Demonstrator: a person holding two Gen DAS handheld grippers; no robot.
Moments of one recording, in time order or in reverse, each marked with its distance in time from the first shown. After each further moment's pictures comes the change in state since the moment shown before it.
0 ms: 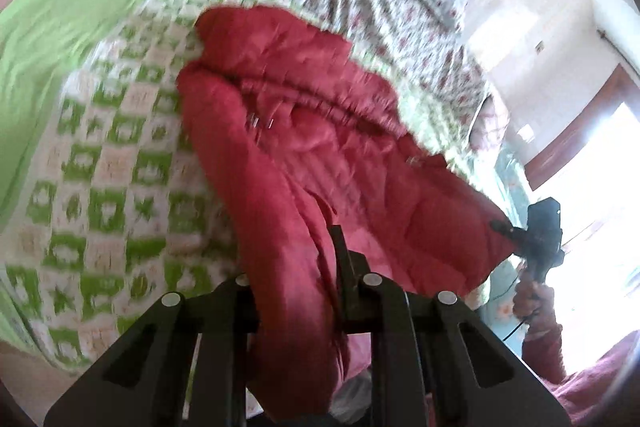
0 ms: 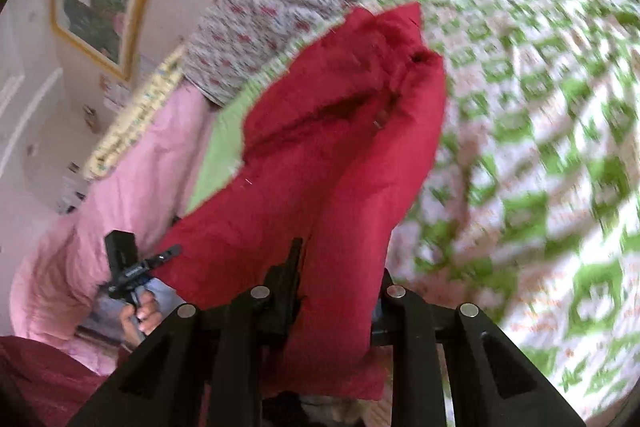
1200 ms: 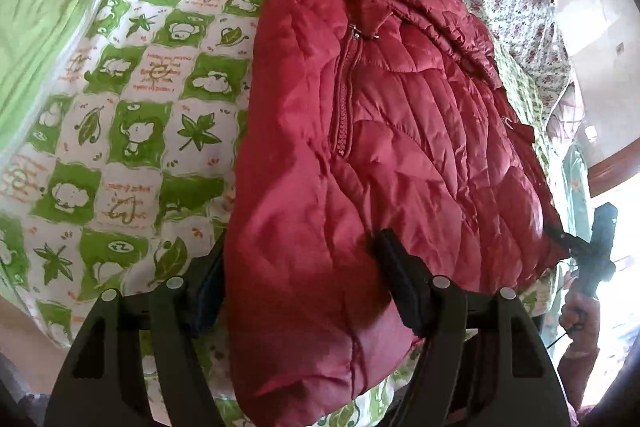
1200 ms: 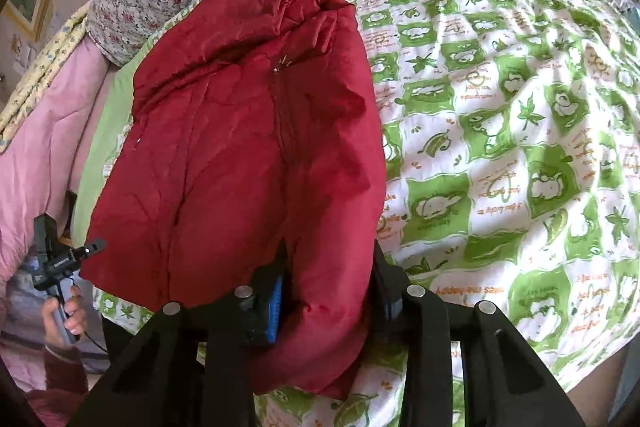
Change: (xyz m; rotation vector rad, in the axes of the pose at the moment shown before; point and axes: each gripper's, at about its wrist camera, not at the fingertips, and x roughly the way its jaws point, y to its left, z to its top) left arm 0.060 0.051 -0.050 -0.152 0.218 0.244; right arm 0.035 -0.026 -0.008 -0.009 0.153 -0.424
